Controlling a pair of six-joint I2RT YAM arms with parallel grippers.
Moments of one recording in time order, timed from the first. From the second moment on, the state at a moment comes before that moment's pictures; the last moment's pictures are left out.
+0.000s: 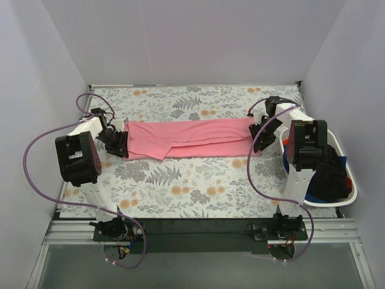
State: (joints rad) left arm 0.21 1.89 1.27 -0.84 0.38 0.40; right arm 0.03 2.06 1.51 -1.00 -0.31 -0.39
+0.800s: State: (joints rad) left arm 0.25 1.89 1.27 -0.90 0.36 0.41; right arm 0.03 2.06 1.49 -1.00 -0.24 -0.44
